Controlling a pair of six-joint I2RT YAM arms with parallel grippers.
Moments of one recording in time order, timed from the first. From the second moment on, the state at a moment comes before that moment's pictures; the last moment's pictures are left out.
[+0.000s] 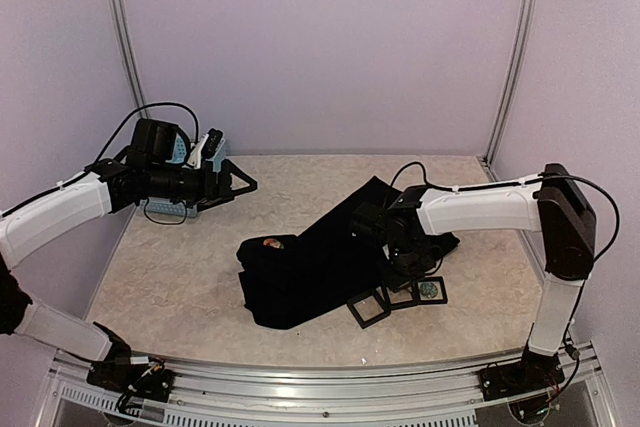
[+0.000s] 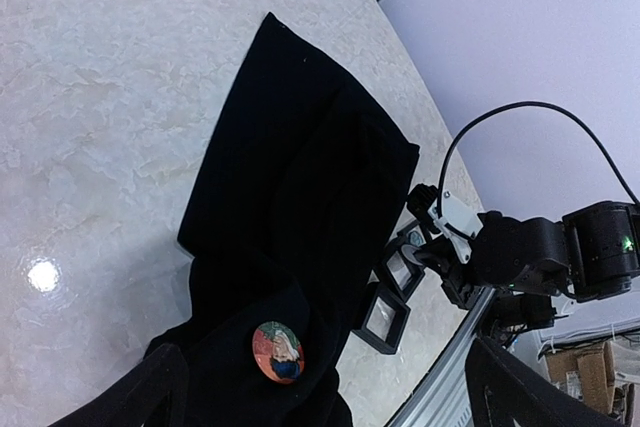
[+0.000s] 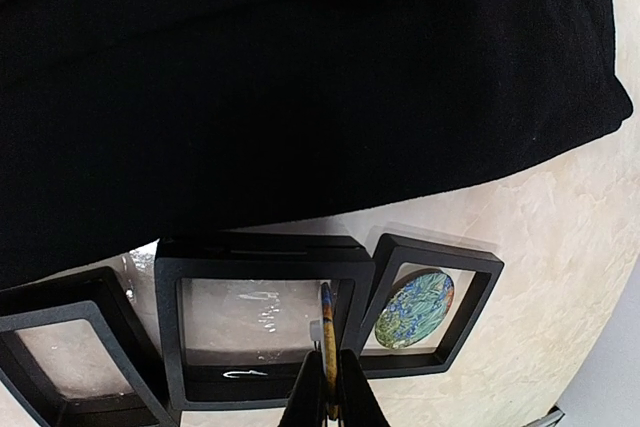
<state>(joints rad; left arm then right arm) -0.43 1.30 1.06 -0.34 0.53 -0.46 0.93 1.87 1.32 -1.04 0.33 0.58</state>
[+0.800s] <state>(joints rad) -0.41 1.28 1.04 -0.35 0.51 -0.46 0.94 1.86 1.35 -1.03 0.26 0.57</state>
